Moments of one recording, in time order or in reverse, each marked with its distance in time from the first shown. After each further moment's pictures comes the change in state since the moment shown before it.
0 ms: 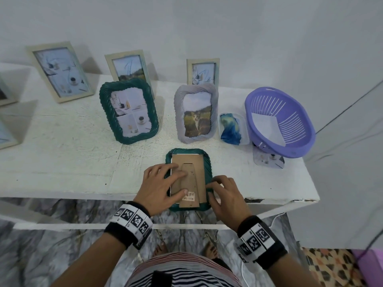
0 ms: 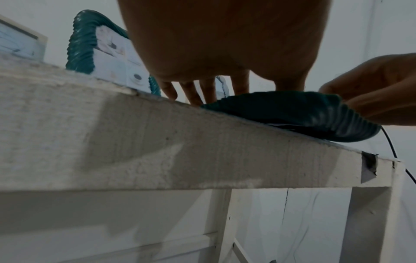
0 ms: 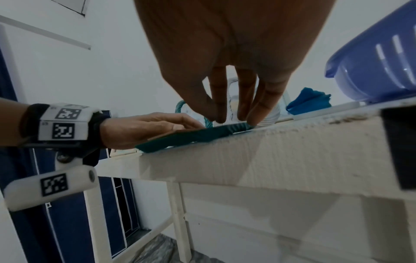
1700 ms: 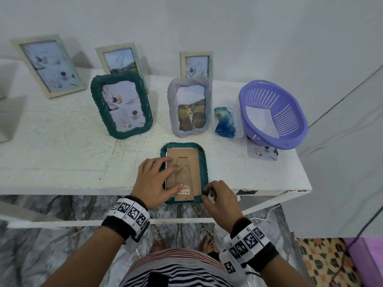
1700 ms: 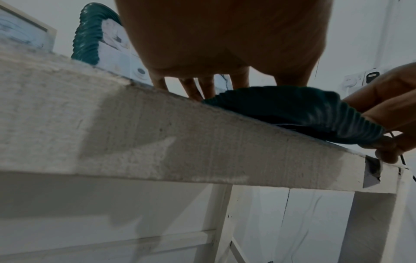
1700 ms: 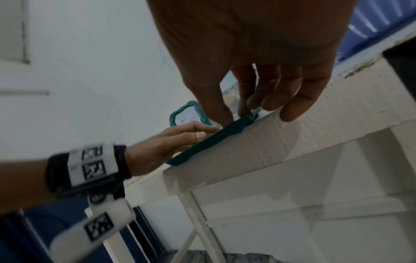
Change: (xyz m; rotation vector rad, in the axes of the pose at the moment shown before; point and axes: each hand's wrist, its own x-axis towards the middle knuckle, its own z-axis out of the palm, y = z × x) left_hand 0.001 0.001 0.007 0.012 0.067 -0.021; right_hand -0.018 -0.020 0.000 0.184 -0.091 0.342
